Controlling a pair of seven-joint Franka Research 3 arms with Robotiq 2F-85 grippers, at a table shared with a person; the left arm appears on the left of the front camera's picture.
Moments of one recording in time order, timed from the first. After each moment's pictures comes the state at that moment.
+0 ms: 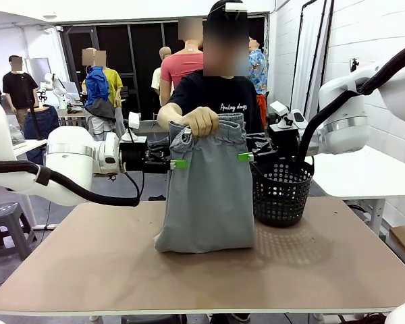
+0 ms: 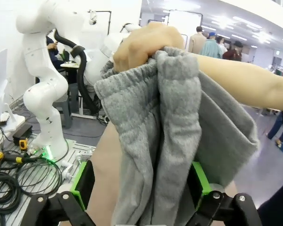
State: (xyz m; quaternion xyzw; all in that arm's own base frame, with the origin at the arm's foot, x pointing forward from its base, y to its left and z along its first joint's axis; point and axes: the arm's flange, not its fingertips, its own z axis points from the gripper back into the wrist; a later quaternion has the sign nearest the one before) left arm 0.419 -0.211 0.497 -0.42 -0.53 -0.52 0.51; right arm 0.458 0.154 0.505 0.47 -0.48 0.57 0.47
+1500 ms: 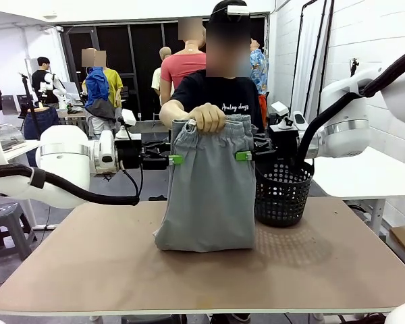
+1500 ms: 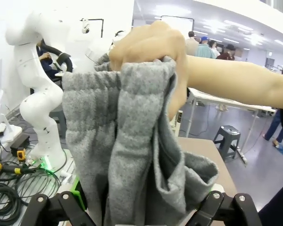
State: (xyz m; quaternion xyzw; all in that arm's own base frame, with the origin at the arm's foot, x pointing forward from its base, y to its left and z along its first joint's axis) left arm 0.403 -0.206 0.509 -0.40 -0.56 -0.49 0.53; right arm 0.449 0.161 0.503 0.49 -0.49 0.54 0.47
